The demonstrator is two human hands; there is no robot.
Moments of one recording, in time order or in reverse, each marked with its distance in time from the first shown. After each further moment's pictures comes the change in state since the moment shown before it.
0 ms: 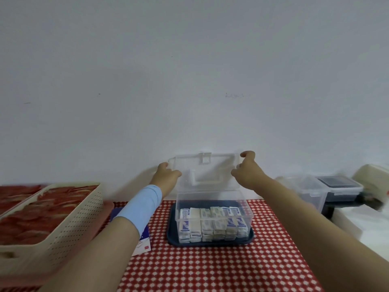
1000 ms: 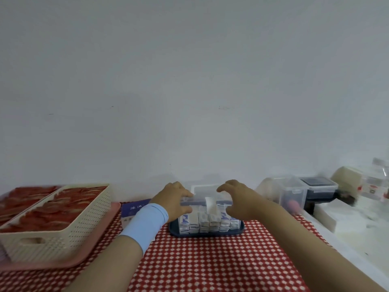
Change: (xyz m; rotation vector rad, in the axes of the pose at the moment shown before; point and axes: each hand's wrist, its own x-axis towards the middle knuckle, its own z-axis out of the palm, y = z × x) left_hand -0.073 -0.021 -0.003 0.880 -0.187 0.499; right_hand -0.094 0.015 -0.001 -0.607 -0.245 -0.345
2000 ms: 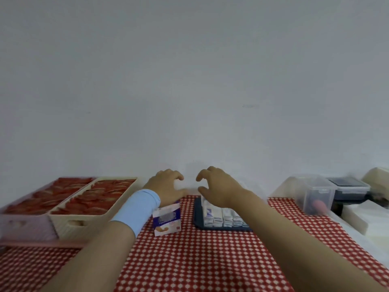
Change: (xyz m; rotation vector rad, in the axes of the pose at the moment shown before) left_hand -0.052 -0.042 -0.059 0.055 0.087 -0.201; right_hand 0.028 -0.122 0.005 0.035 0.126 -0.185
